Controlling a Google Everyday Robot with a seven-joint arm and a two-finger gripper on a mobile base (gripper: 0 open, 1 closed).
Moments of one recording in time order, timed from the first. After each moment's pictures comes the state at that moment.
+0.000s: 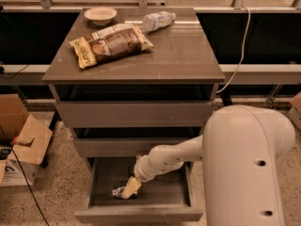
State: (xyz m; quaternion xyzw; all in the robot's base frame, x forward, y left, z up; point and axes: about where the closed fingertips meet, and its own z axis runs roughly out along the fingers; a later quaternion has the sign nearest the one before) arm 0.542 0.071 0.381 -0.56 0.77 0.19 0.24
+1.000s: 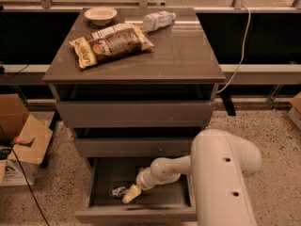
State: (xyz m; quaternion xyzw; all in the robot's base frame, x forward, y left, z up) arm 0.564 0.073 0.236 -0.48 0.81 0.24 0.22
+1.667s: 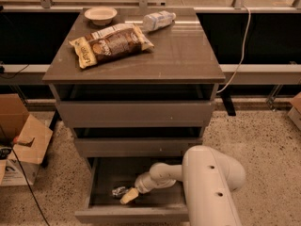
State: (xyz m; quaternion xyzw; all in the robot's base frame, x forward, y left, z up) arm 0.575 0.086 0.150 -0.42 0.84 0.29 0.19
